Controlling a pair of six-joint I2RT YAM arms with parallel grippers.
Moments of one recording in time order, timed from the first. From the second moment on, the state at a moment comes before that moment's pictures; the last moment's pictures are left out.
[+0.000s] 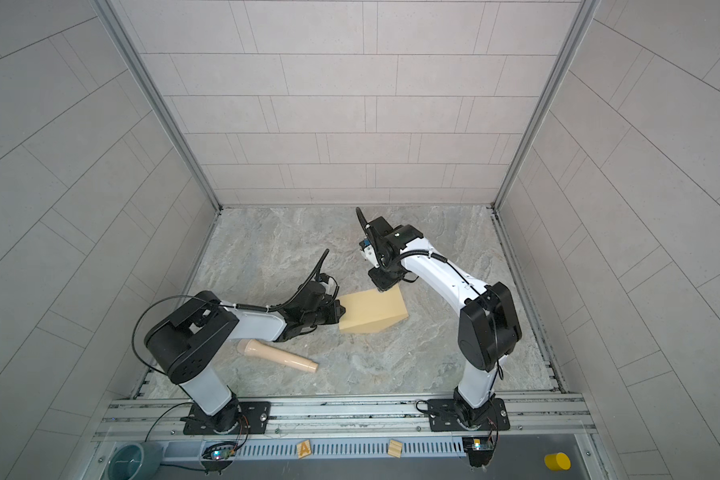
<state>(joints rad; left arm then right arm) -0.69 1.71 0.61 0.35 0.14 -0.71 0.53 1.72 1.55 -1.12 -0.04 -0.10</state>
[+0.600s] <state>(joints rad) -0.69 1.71 0.61 0.35 0.14 -0.71 0.66 1.93 1.62 -1.11 -0.03 -0.07</state>
